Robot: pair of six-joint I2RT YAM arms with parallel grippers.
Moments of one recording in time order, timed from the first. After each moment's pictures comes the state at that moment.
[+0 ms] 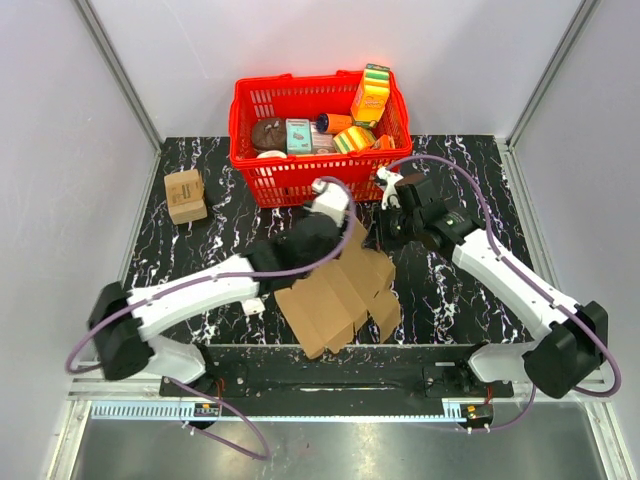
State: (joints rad) left arm -1.04 1.43 1.15 -0.25 -0.59 -0.24; right arm 0.57 1.32 1.18 -0.63 -0.26 0.38
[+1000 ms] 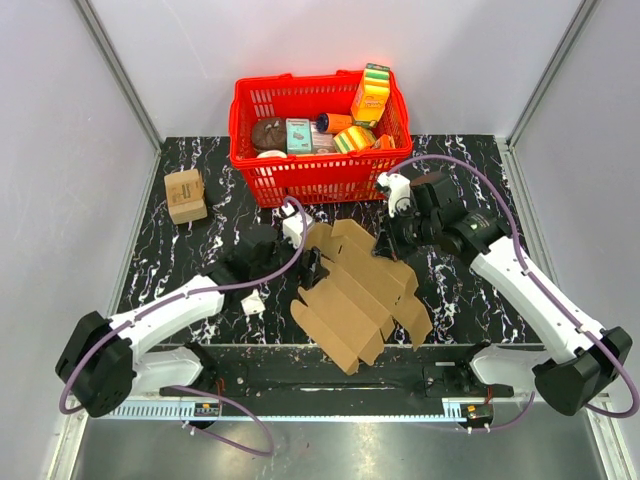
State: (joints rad) left arm -0.70 1.15 0.66 0.03 0.25 -0.15; right arm 0.57 1.21 1.26 -0.82 -0.36 0.12
